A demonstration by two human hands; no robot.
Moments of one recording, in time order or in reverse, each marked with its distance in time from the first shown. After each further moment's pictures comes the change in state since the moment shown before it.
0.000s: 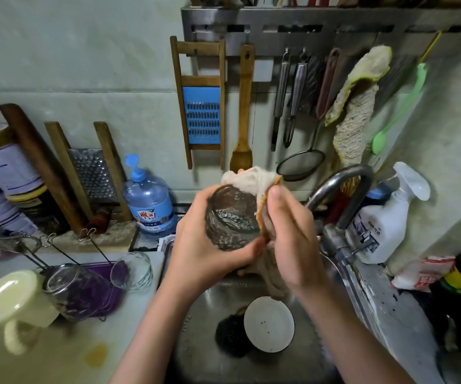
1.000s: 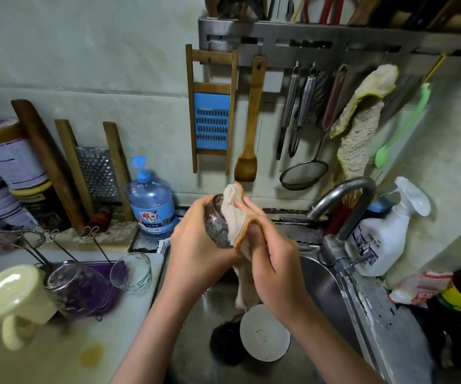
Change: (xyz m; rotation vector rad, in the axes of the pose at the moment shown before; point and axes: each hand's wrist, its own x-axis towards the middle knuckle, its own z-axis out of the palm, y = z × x) left_hand 0.001 -0.008 -0.004 0.173 0.043 -0.159; right_hand -0.015 0.027 0.009 -0.476 -0.027 -0.351
